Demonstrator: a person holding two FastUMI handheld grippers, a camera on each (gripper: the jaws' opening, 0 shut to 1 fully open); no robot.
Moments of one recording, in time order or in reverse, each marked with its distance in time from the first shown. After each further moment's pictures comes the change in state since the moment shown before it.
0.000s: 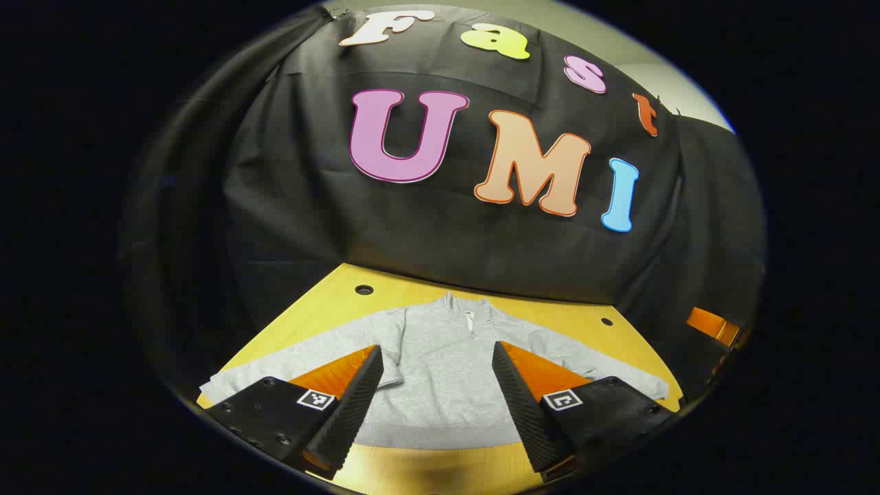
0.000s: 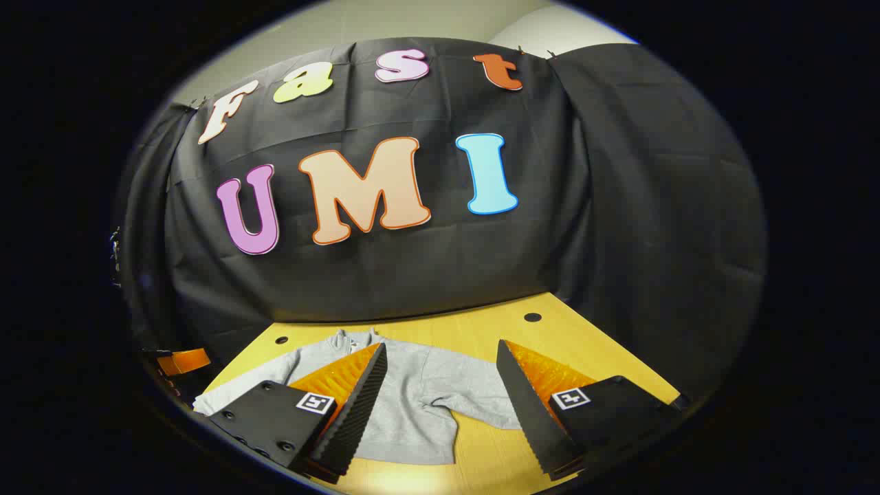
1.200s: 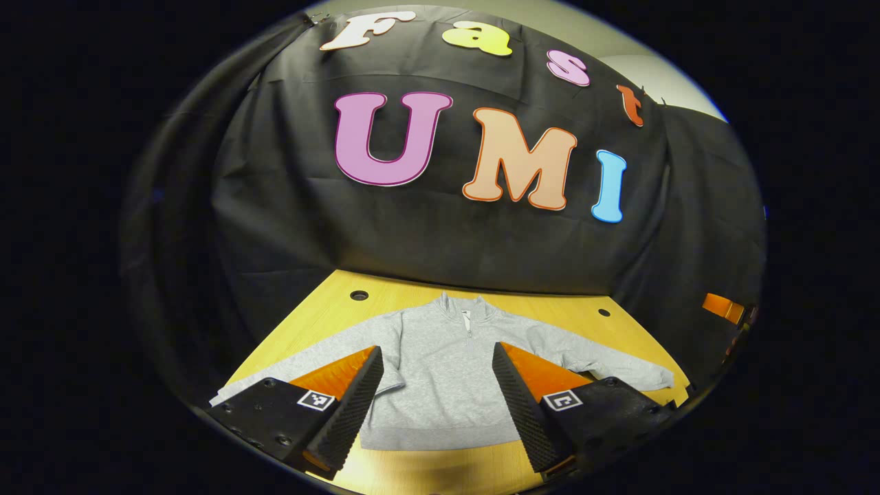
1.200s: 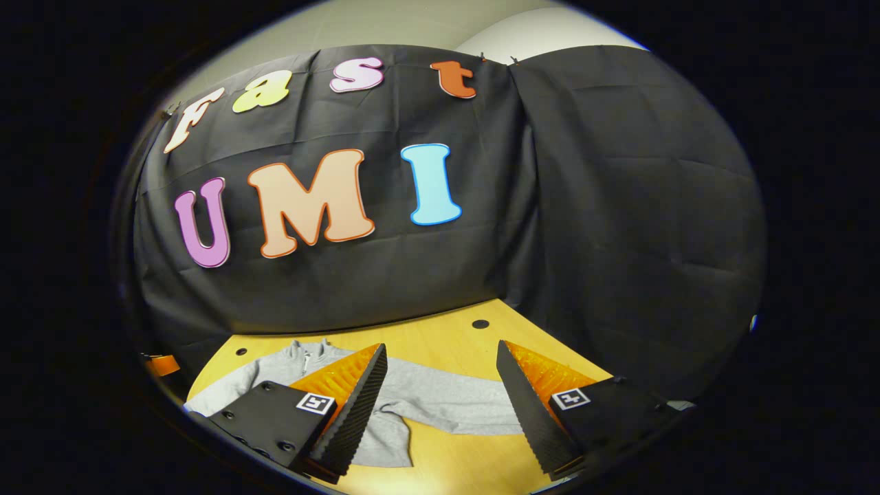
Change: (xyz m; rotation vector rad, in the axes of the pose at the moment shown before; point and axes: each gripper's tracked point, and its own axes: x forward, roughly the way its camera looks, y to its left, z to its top) left arm -0.003 0.001 0.007 0.062 0.003 -0.032; right arm -0.013 -0.083 0.020 0.021 -0.051 -0.204
